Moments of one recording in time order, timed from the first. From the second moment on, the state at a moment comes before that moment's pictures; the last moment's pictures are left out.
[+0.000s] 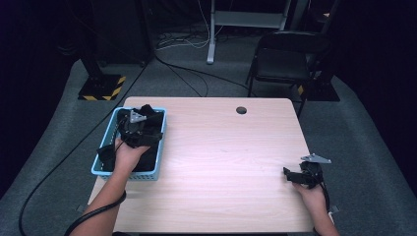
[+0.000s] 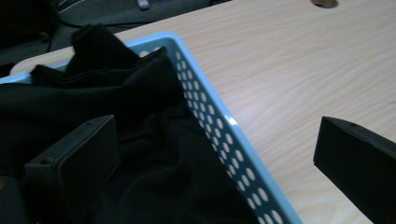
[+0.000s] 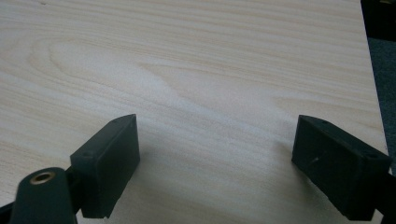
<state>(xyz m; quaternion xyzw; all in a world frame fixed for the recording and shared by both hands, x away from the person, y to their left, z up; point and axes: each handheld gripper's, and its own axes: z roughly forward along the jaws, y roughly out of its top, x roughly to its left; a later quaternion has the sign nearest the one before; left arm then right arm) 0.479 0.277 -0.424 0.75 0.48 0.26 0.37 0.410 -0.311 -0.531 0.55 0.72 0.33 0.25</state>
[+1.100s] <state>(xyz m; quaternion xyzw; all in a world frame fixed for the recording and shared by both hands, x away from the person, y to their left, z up) 0.537 0.294 -0.436 0.69 0.57 0.29 0.32 0.410 -0.311 -0.531 0.55 0.72 0.33 0.25</state>
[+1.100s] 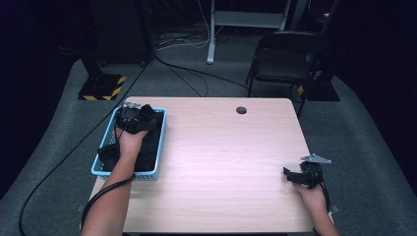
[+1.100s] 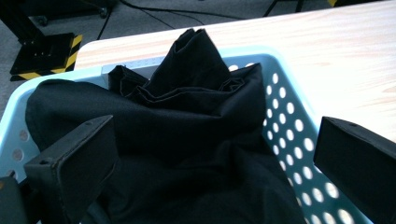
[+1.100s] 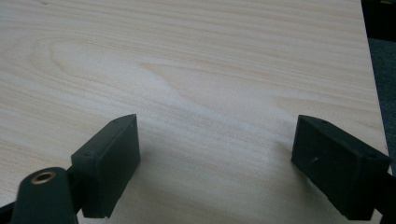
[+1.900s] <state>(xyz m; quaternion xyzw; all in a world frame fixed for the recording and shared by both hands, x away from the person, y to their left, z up) 0.565 0.301 -0.465 0.69 0.61 0.28 0.29 0.410 -0.311 -0.531 0.55 0.72 0.33 0.25</state>
